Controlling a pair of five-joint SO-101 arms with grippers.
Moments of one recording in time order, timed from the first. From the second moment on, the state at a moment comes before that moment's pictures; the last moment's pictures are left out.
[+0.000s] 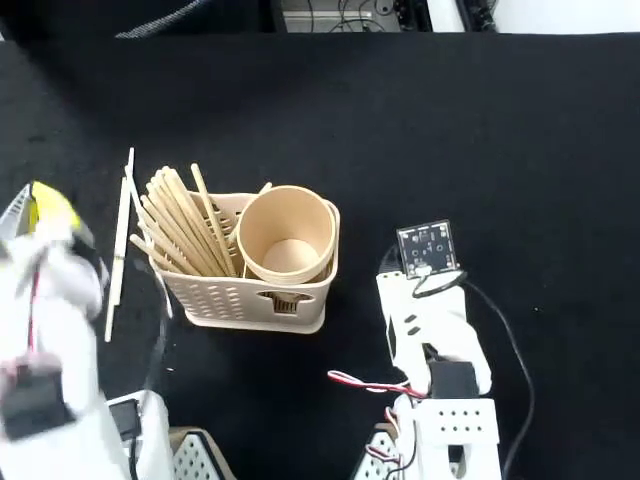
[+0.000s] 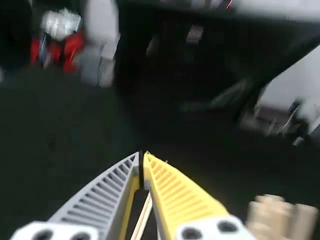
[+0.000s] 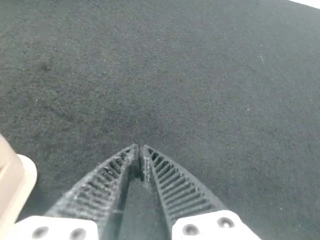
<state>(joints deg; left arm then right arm) -23.9 -72.3 41.6 56.2 7.1 -1.0 -87.6 96.0 33.5 12.4</state>
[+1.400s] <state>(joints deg) -21.5 44.6 -33.5 79.0 -3.0 -1.0 -87.6 96.0 33.5 12.4</state>
